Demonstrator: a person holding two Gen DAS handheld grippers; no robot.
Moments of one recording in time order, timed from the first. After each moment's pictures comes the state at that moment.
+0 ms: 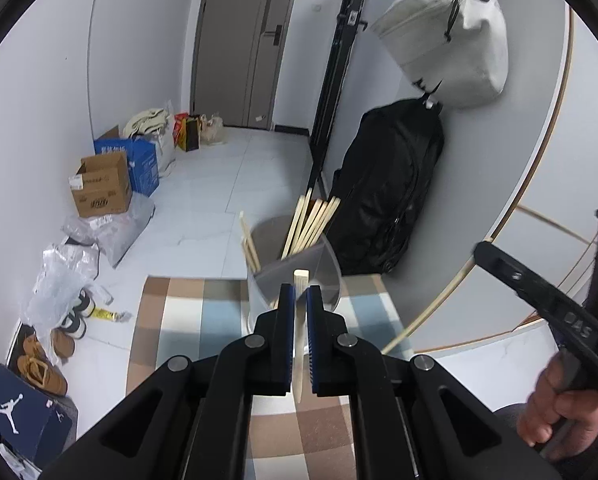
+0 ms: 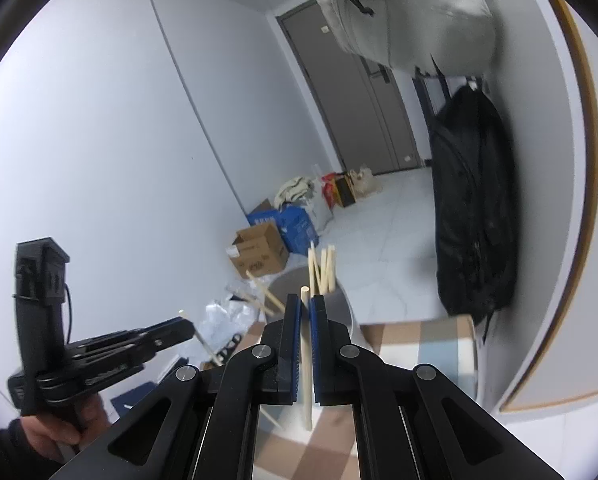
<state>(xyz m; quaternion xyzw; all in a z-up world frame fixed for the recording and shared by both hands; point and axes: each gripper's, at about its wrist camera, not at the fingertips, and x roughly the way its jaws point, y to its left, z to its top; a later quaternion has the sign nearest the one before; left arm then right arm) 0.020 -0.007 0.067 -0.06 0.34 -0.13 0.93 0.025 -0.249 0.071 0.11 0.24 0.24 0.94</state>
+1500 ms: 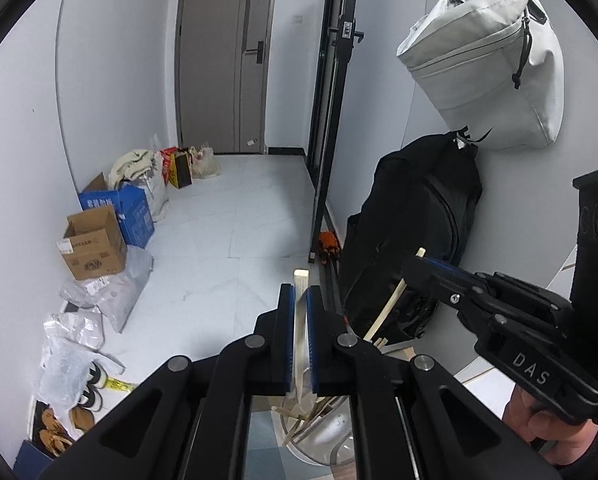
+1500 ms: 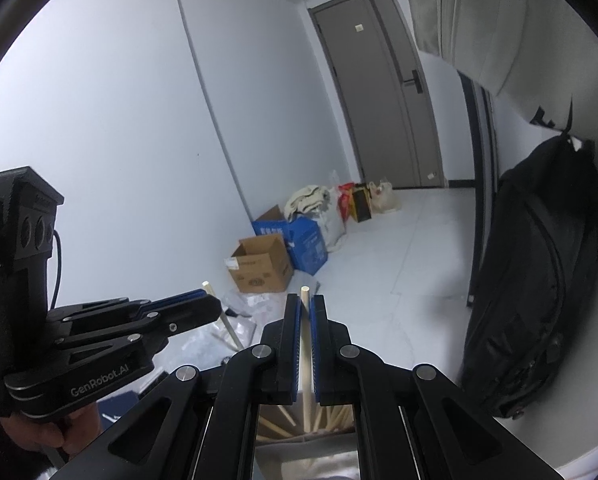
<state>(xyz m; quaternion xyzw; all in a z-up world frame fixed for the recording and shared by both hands) 0.139 0.003 0.091 -0.02 0.32 -0.14 0.94 0.174 -0.179 0.103 0.06 0.23 0.27 0.93</state>
